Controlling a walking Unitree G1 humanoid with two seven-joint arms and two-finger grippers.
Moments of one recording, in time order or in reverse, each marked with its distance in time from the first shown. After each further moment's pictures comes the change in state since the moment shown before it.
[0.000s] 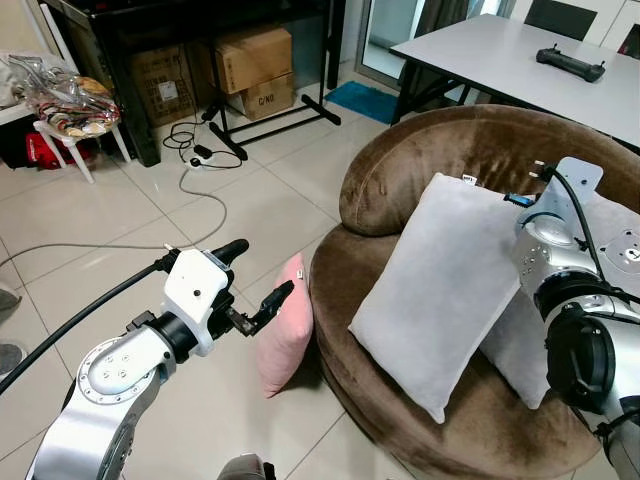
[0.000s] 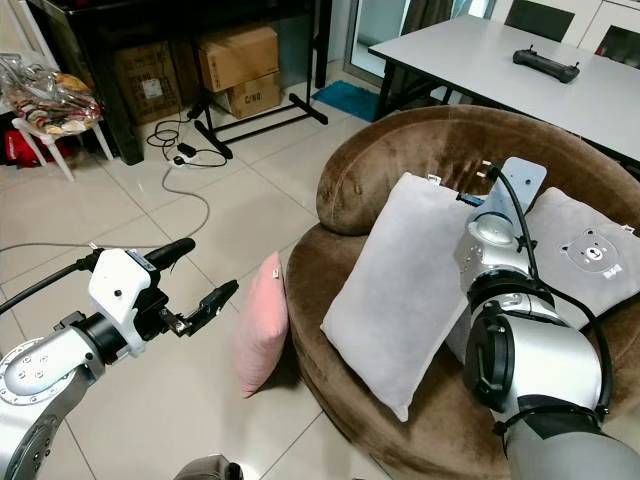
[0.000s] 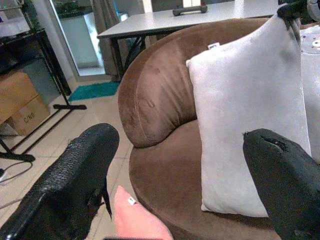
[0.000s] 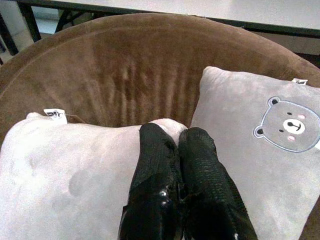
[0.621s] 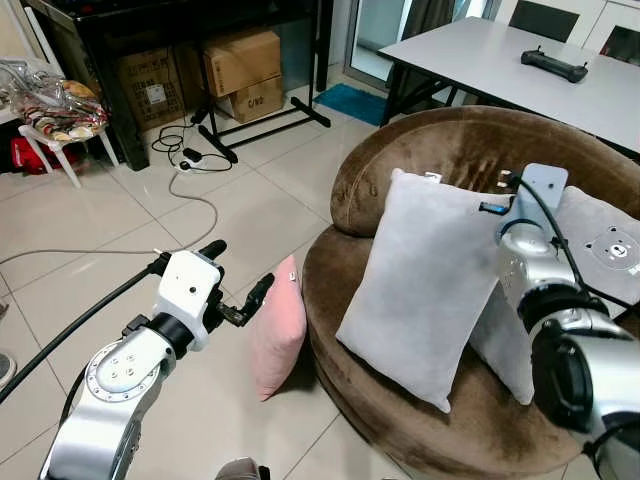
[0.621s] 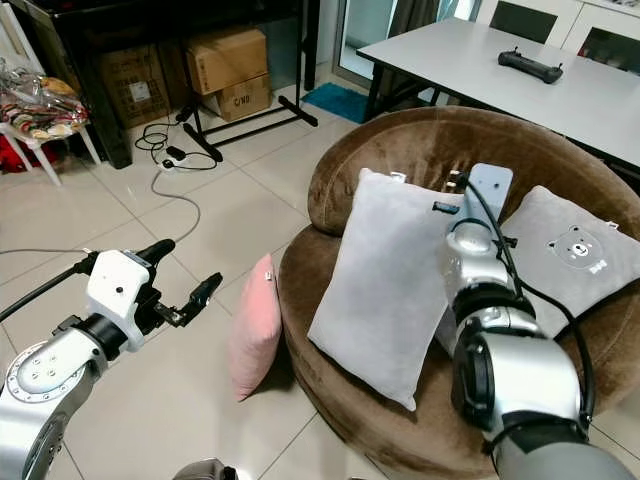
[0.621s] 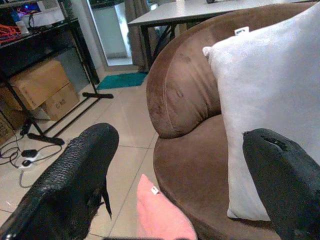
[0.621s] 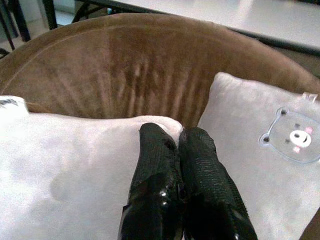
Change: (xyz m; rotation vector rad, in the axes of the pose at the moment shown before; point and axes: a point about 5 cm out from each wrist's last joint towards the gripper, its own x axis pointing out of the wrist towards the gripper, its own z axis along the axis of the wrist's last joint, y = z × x) left arm 0.002 0.013 -0.021 0.014 0.054 0.154; right arm -0.008 0.018 -0.015 -0.107 -0.006 0.077
